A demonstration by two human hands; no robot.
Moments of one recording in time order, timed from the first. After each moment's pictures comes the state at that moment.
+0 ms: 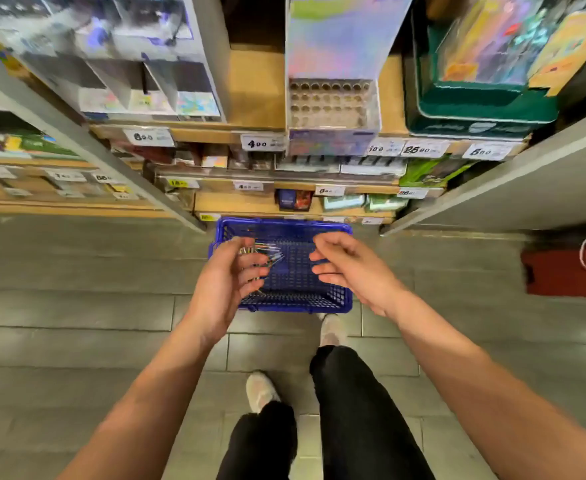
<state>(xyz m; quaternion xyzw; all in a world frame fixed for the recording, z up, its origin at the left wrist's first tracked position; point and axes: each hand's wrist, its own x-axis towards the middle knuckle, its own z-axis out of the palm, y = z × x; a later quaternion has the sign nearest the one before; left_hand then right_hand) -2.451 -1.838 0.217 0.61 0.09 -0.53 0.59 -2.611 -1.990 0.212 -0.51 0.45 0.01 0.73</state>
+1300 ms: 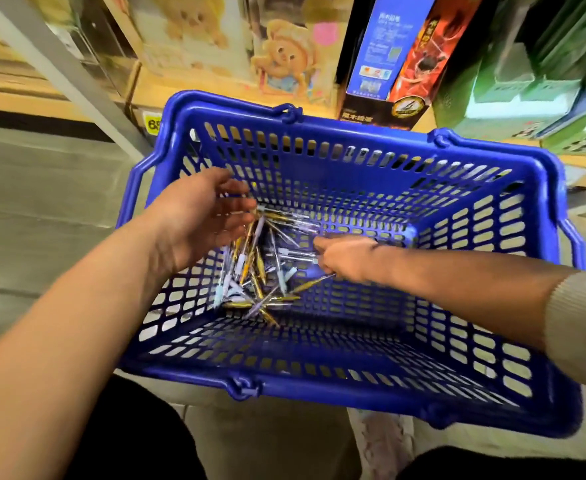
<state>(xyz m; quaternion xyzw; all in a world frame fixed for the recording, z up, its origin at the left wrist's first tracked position) -2.328 -1.857 -0.311 0.69 0.06 -0.53 0.50 -2.498 -2.029 -0.468 -0.93 -0.02 0.36 0.05</state>
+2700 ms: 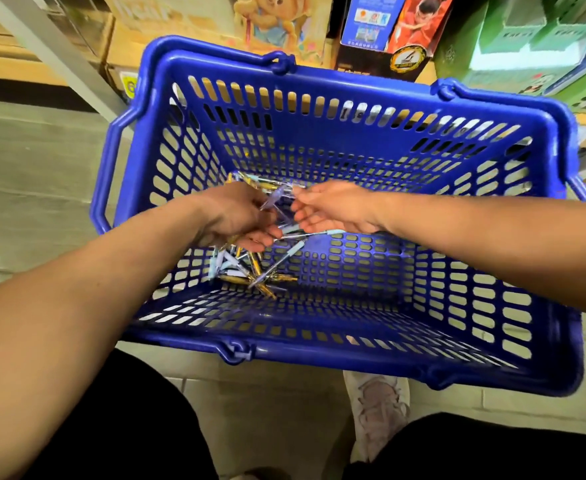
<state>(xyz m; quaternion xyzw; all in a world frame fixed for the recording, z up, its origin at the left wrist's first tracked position) -2.346 -1.870 -0.377 0.71 -0.13 -0.65 0.24 -2.478 -2.026 -0.447 -0.58 0.34 0.23 0.70</state>
